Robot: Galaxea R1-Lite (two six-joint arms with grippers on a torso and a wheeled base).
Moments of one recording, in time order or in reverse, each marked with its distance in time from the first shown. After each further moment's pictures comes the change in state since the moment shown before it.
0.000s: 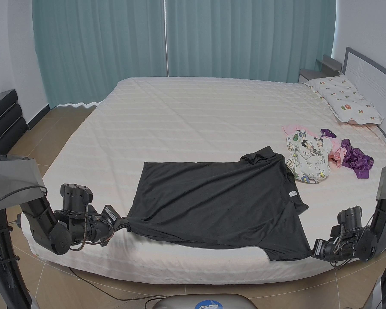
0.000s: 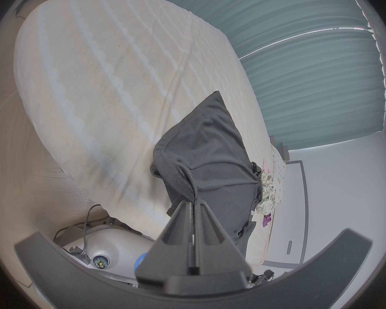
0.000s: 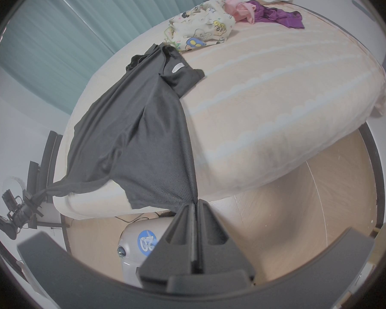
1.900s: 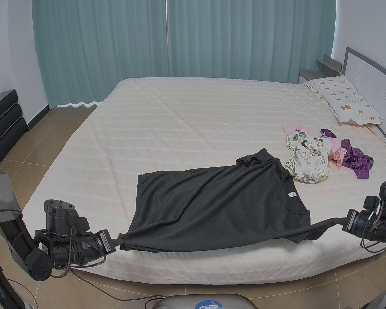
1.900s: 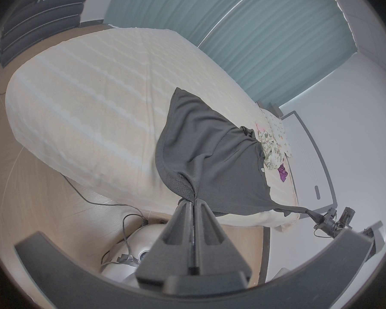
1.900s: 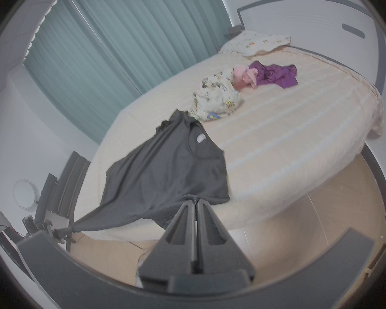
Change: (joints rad) left arm -0.087 -0.244 0.267 0.002 0.058 0.352; right arm -0.105 -0.539 -0.071 0.267 0.069 -0.051
